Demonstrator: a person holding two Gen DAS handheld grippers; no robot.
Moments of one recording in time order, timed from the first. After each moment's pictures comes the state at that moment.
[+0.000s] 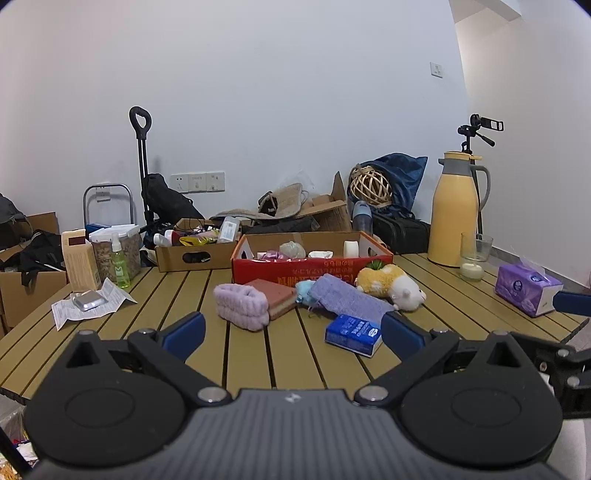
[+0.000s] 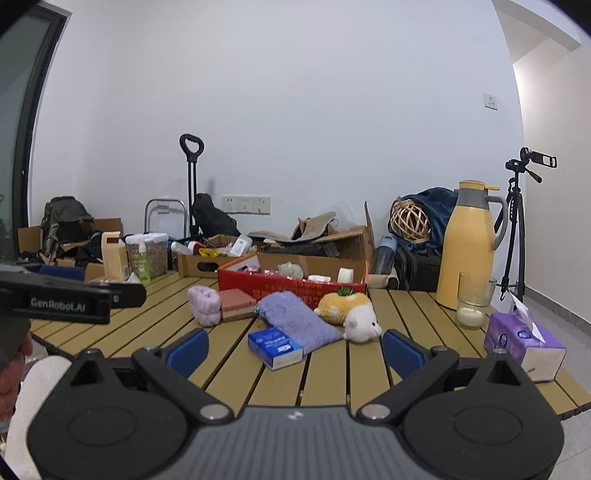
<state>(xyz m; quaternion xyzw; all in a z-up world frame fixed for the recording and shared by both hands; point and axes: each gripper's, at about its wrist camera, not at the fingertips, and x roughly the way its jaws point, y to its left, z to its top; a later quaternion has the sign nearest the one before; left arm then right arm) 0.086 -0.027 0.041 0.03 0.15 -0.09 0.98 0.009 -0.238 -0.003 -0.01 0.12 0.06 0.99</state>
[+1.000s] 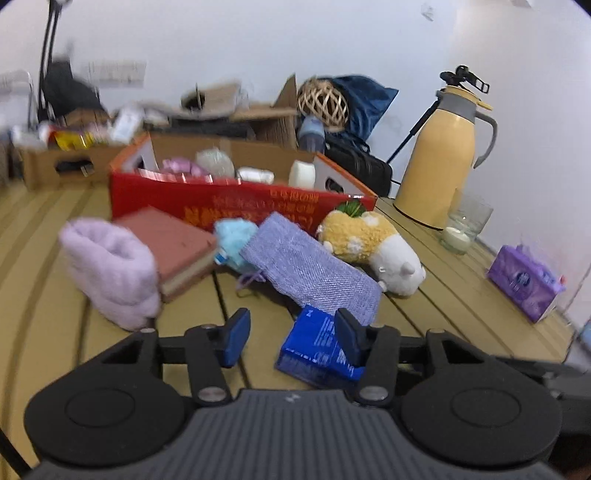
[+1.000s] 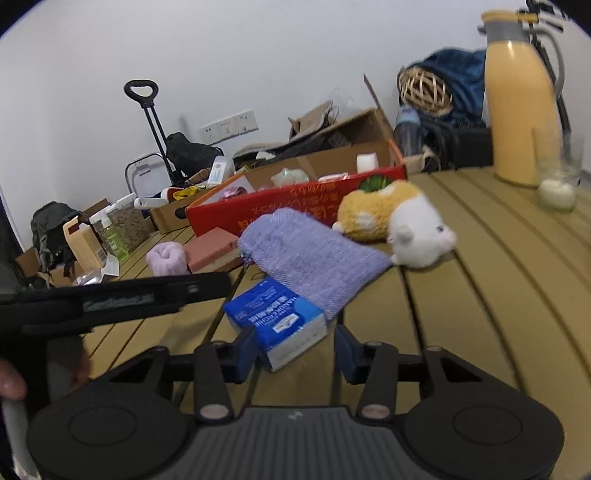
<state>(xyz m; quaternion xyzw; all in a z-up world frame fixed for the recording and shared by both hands) 0.321 -0.059 -0.039 -0.06 0.31 -0.24 0.92 0.222 -0.247 -0.084 0.14 0.27 0.10 0.95</state>
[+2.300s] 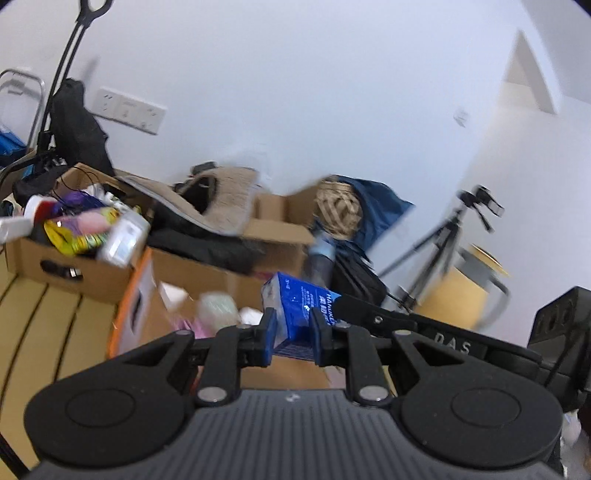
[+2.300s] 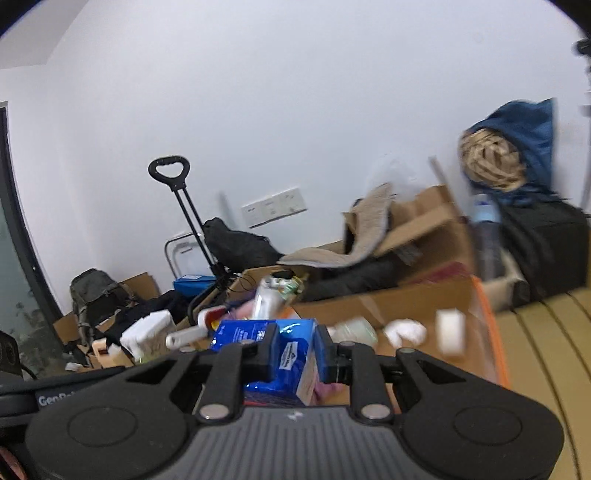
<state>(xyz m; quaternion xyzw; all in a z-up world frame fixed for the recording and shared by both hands) 0.463 -0.013 0.091 -0.18 0.23 -0.22 0.93 0.421 -0.250 0.063 0.17 0.19 0.18 0.95</state>
